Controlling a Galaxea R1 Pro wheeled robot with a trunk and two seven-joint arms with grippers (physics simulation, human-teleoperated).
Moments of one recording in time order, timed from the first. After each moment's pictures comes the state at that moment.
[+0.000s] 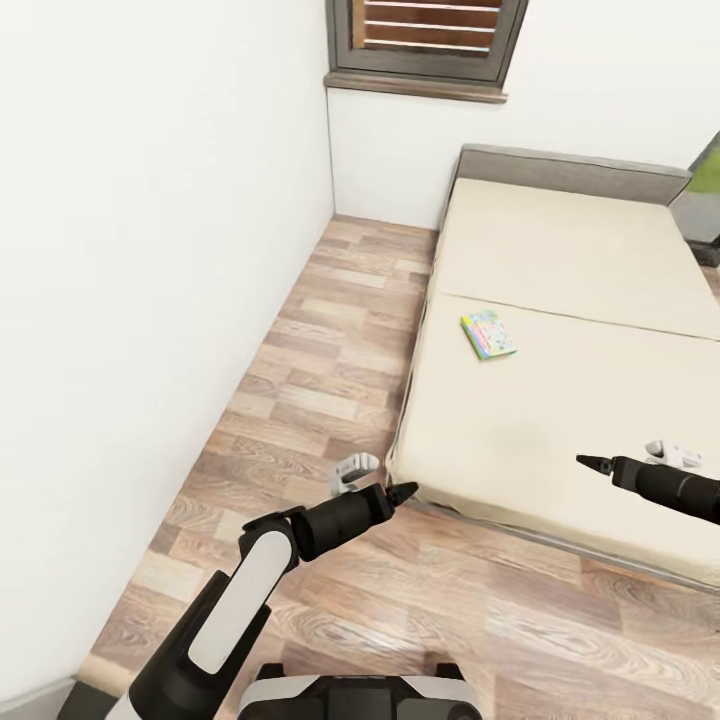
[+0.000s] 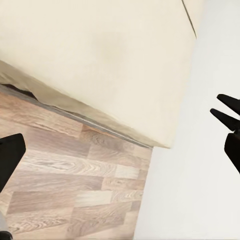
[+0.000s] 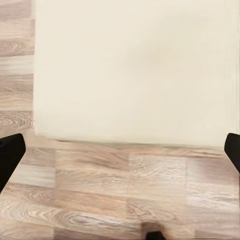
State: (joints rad) left arm -0.47 -0.06 -0.50 -1.55 1.13 0.64 0.32; right arm -0.53 -0.40 -0.45 -1.40 -0.22 1.04 0.51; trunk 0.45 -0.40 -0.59
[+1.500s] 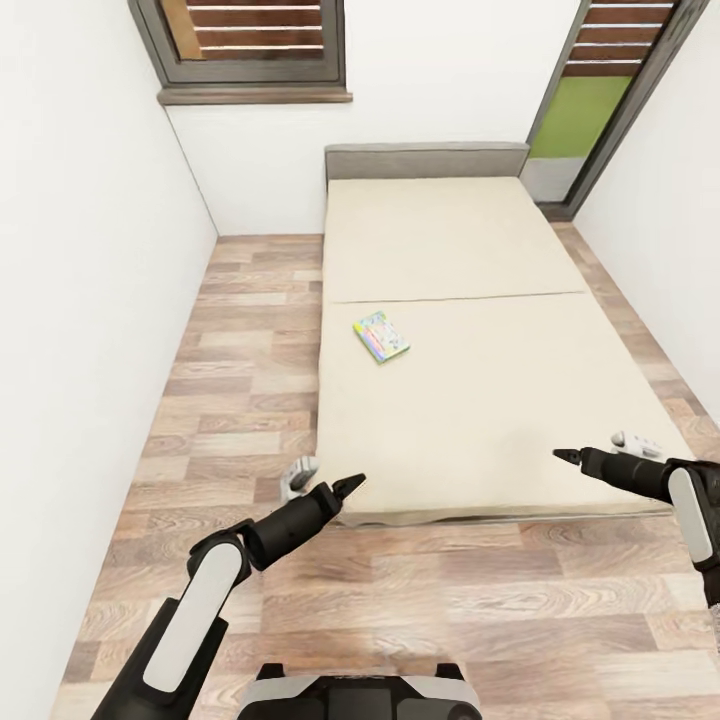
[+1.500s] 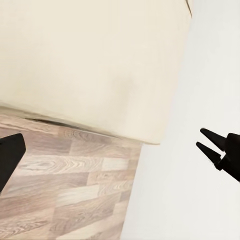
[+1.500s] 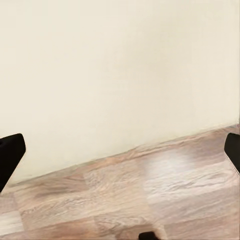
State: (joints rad) left arm -0.35 -0.04 -0.26 -1.57 1.13 0.64 0.20; right arm -0.66 -0.37 -0.33 -1.18 -0.23 0.94 0.37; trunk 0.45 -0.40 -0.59
